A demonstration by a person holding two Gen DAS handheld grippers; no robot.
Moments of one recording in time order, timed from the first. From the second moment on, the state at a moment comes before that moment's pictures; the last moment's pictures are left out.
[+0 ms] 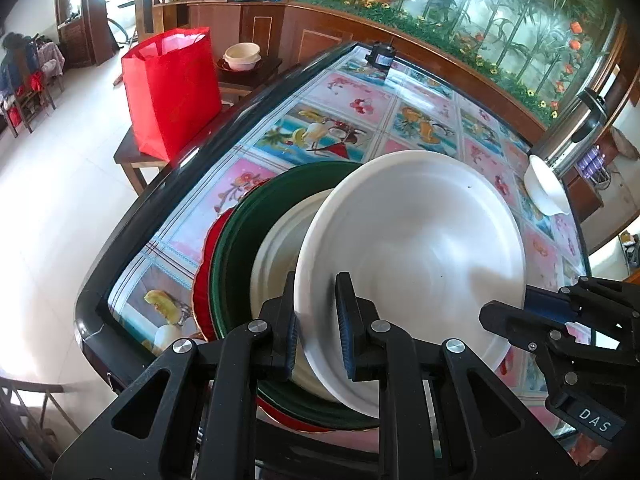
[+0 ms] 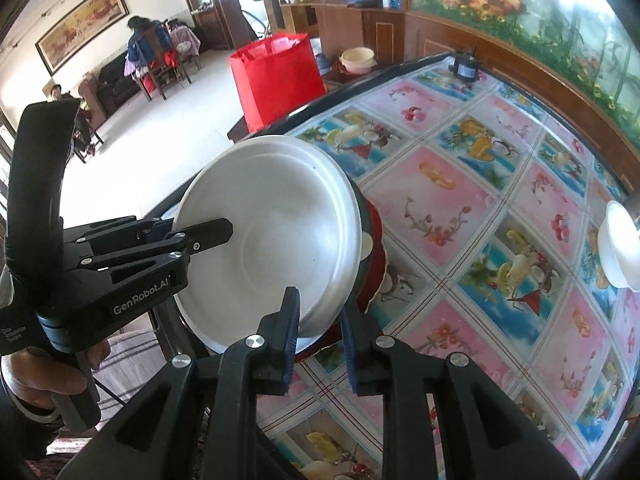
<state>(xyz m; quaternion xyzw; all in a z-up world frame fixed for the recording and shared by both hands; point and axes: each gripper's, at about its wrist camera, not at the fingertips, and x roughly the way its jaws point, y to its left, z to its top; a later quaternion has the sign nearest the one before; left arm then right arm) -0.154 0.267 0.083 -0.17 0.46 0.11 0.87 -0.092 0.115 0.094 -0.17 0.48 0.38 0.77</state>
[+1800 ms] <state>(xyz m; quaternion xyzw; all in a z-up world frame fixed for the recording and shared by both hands) -0.105 0.100 0.126 -0.07 0.36 -0.02 0.93 -0.008 -0.136 0.092 0.03 0.47 0.07 0.88</state>
